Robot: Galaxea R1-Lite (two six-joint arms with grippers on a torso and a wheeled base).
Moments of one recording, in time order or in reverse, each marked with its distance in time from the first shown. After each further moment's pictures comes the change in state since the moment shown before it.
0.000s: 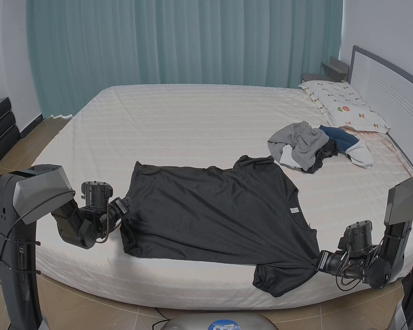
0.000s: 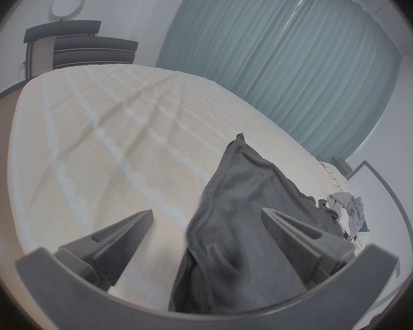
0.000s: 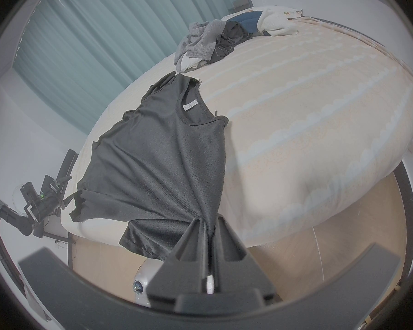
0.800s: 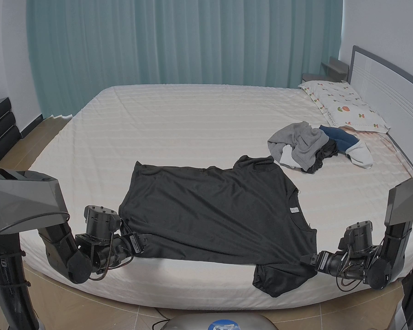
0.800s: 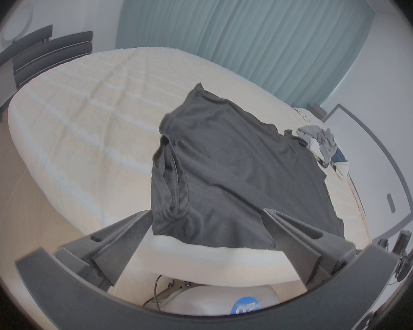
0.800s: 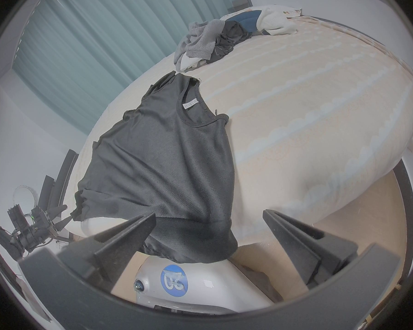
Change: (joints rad) left arm -0.197 -0.208 0.406 -0.033 -0.070 0.106; right arm 0.008 -0.006 0.012 -0.001 0.002 0.008
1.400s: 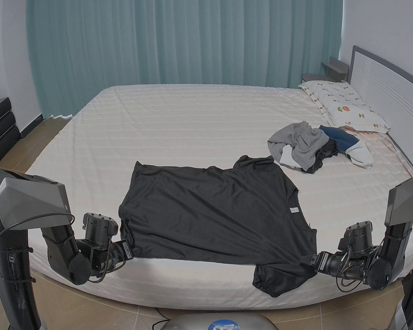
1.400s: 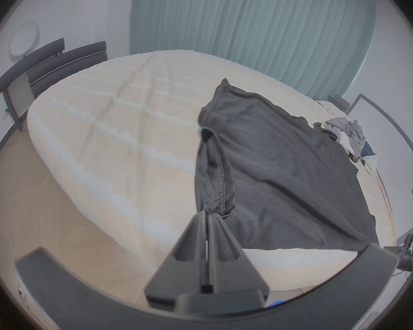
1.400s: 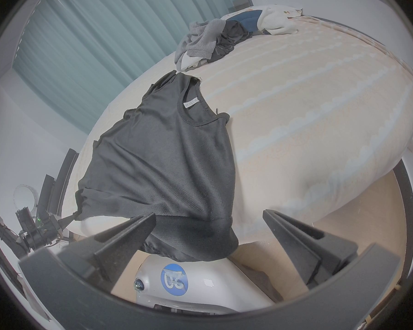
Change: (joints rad) left arm 0.067 0.073 0.019 -0.013 0.104 0.055; right arm 0.005 -0.002 0.003 0.001 0.000 0.000
